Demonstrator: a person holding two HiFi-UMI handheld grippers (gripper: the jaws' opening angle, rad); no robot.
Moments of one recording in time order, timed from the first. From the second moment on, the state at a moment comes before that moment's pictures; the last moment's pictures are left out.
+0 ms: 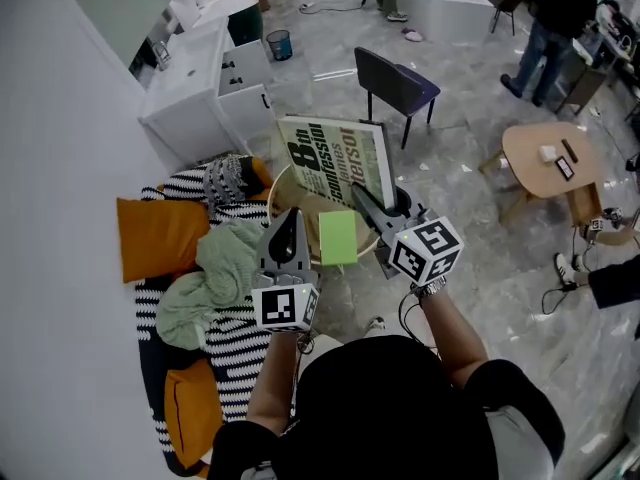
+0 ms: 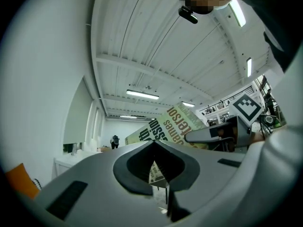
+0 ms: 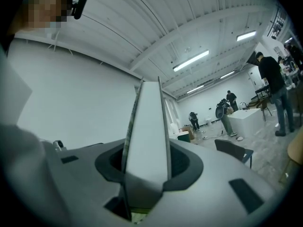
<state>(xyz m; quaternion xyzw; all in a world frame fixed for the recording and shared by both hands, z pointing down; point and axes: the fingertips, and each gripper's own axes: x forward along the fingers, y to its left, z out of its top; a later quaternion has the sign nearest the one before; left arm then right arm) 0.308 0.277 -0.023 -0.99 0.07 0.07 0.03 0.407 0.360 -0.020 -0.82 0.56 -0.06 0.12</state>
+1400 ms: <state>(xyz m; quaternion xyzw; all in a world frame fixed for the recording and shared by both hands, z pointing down) 0.523 0.335 0.029 -0.99 -0.15 0.05 -0.05 0.568 0.441 0.031 -0.92 0.37 -0.10 0.07</state>
